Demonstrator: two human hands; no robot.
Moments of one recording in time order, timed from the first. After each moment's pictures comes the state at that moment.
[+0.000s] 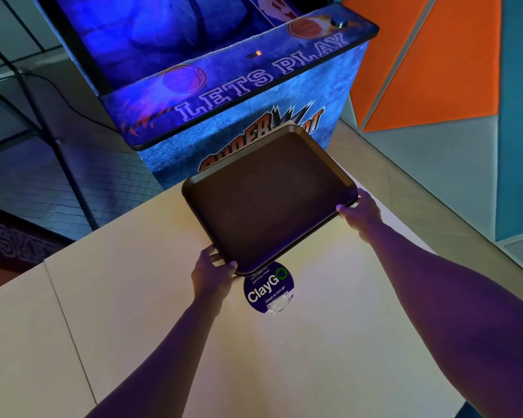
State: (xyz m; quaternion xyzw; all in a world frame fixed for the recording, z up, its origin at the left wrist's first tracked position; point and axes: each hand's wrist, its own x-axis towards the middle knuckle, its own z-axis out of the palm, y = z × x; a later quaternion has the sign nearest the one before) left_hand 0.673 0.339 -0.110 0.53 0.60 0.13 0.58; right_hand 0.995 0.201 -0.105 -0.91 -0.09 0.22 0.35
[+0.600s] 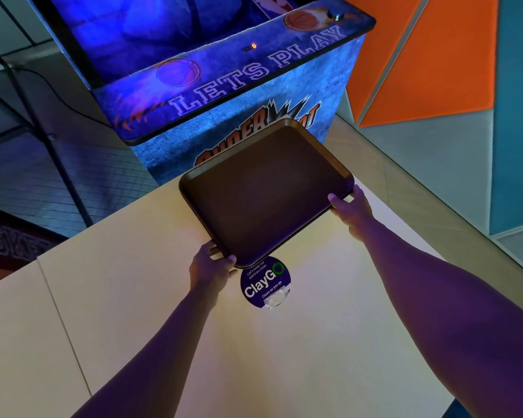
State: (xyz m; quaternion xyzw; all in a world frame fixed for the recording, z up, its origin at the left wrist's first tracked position) left_hand 0.676 0.346 -0.116 0.53 0.59 0.10 0.60; right_hand 0.989 0.204 -0.114 -0.83 -0.06 0.28 0.47
